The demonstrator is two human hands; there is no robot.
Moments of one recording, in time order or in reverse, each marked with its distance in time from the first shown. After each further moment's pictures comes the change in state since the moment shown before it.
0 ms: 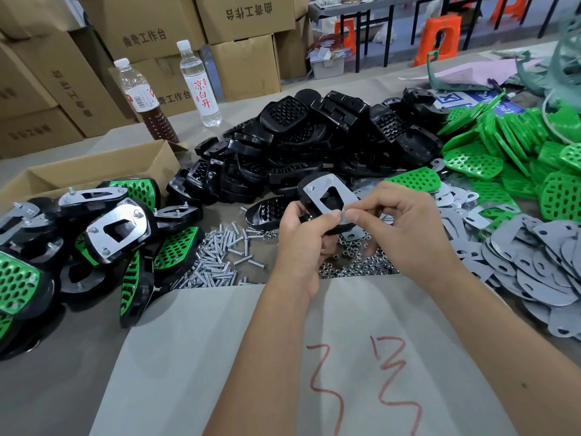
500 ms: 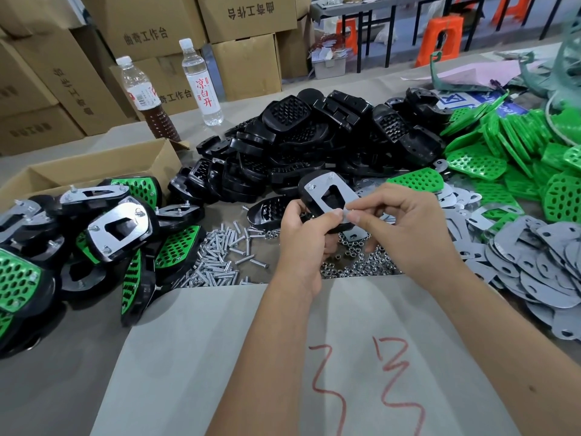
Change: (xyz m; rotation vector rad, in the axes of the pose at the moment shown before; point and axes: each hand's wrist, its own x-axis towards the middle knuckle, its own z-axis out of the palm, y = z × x) left_hand 0.001 0.000 0.001 0.010 0.027 0.012; right_hand 0.001 0.002 0.001 0.045 -0.004 0.020
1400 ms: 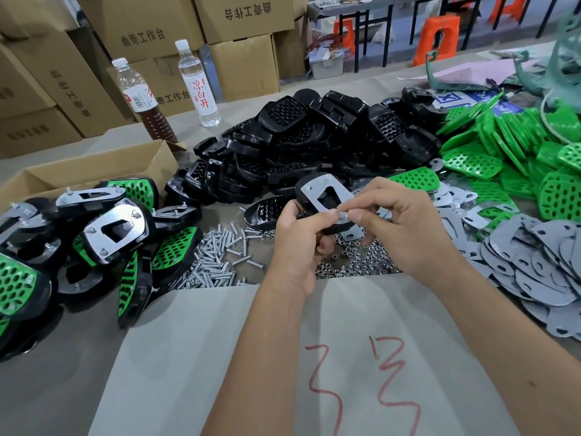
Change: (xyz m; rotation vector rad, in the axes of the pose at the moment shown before) left_hand 0.002 0.002 -0.004 -0.030 -0.028 -0.042; right_hand 0.004 -0.004 -0.005 -0.022 -0.091 -0.063
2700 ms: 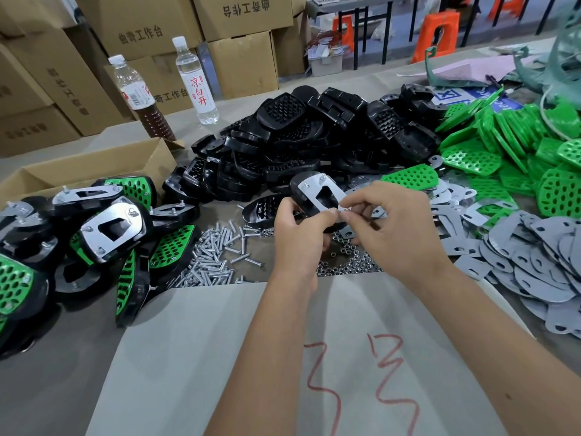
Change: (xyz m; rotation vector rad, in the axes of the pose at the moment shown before) left_hand -0.002 -0.006 0.006 0.139 0.136 0.076; right_hand -0.004 -0.005 0.012 -0.390 0.133 -0.110
